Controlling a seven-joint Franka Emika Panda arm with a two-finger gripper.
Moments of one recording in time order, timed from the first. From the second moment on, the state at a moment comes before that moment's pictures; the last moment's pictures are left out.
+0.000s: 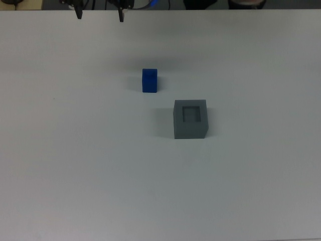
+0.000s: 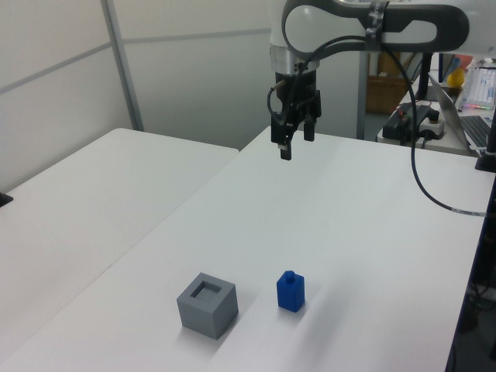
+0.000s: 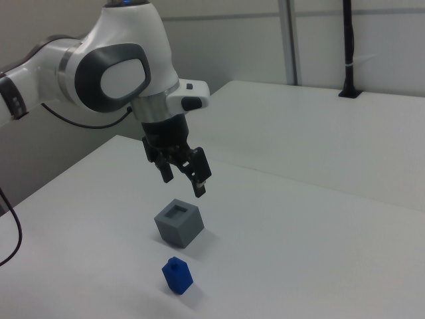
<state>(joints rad) -0.09 0.00 0.02 -1.59 0.00 1.59 0.01</state>
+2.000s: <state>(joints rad) 0.08 0.12 0.06 -2.10 -0.03 2.09 0.22</state>
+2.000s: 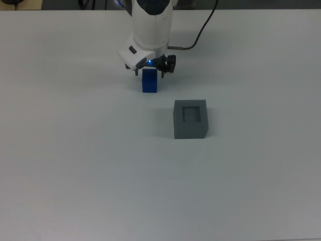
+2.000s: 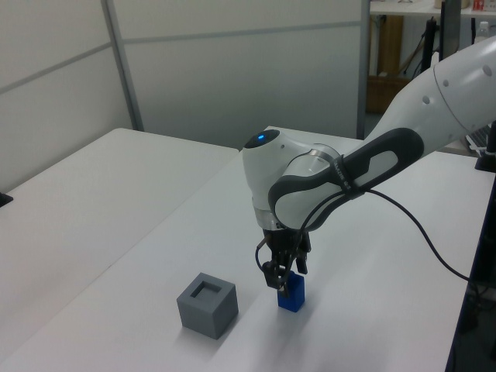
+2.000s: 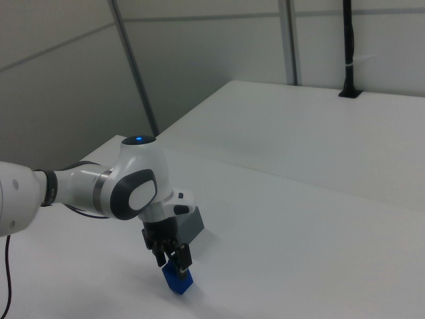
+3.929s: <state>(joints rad) 0.25 0.39 0.01 -1.46 -0.04 1.85 0.27</state>
